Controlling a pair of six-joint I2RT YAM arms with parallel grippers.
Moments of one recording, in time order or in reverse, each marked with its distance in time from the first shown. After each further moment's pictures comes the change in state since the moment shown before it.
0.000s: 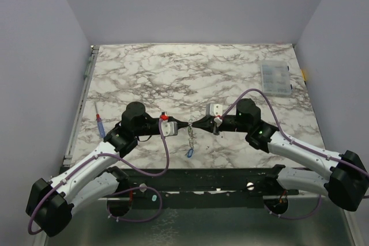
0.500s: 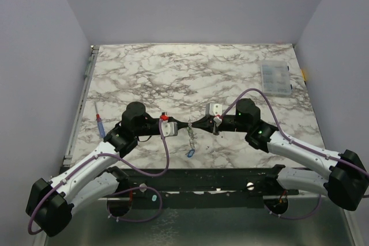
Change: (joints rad) left arm 0.000 0.000 0.000 -0.010 0.004 0.003; right arm 0.000 0.007 0.000 0.005 0.000 0.010
